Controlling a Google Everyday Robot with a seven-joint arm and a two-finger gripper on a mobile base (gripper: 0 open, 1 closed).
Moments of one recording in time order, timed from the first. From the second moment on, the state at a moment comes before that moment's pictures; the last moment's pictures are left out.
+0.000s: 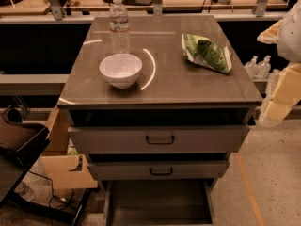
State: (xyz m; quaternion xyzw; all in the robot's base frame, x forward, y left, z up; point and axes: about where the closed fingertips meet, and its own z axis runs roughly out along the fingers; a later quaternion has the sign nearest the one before) arm 0.438 -0.213 0.988 -0.60 0.78 -0.05 0.18
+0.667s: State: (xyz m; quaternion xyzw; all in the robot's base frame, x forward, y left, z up) arm 0.434 -0.224 0.964 -0.60 0.78 -0.06 0.17
